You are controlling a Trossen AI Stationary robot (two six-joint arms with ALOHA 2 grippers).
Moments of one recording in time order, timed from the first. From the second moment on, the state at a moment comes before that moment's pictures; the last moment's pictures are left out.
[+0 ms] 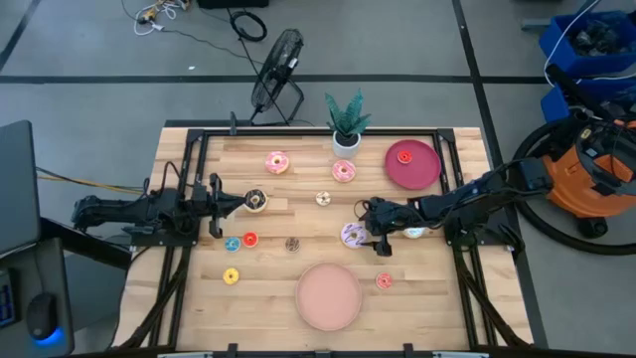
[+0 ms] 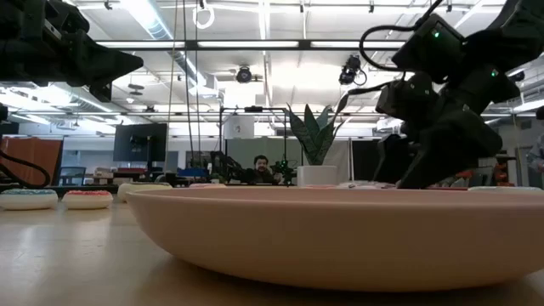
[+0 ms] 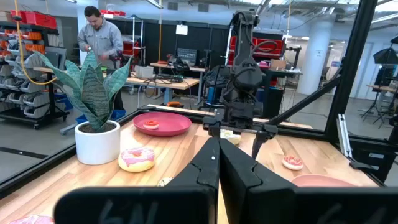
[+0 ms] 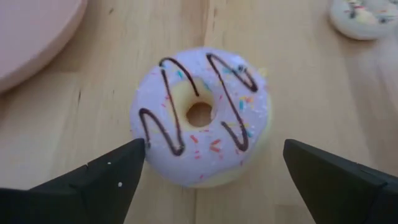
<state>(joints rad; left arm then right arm) -0.06 0.01 0.01 0.12 -0.24 -0.09 0.08 1.46 0.43 0.20 0.01 0.00</state>
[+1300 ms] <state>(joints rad) -0.06 0.01 0.01 0.11 -0.24 -0.09 0.09 1.60 0.50 0.52 -0.20 -0.25</state>
